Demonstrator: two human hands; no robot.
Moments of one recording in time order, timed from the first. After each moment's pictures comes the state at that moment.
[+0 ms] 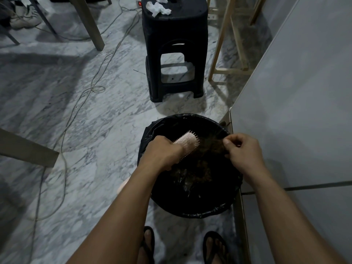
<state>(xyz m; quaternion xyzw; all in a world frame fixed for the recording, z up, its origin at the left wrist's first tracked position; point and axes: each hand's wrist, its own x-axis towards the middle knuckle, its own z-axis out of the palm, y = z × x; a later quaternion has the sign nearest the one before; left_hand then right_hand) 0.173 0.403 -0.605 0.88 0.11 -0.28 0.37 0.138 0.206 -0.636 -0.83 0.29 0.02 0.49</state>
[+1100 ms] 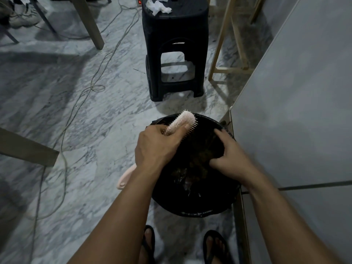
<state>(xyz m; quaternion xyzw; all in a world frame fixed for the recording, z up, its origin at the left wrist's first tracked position) 0.173 0.402 -0.597 0.91 0.11 -0.05 0.40 0.139 0.219 -0.630 -0.88 0.14 0.18 0.41</state>
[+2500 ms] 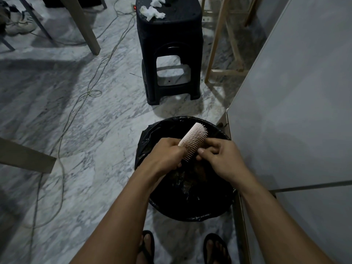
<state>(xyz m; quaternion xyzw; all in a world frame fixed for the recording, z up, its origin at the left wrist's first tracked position) 0.174 0.392 -0.602 0.81 0.05 -0.32 0.49 0.139 0.230 -0.630 -0.83 0.13 0.09 0.53</state>
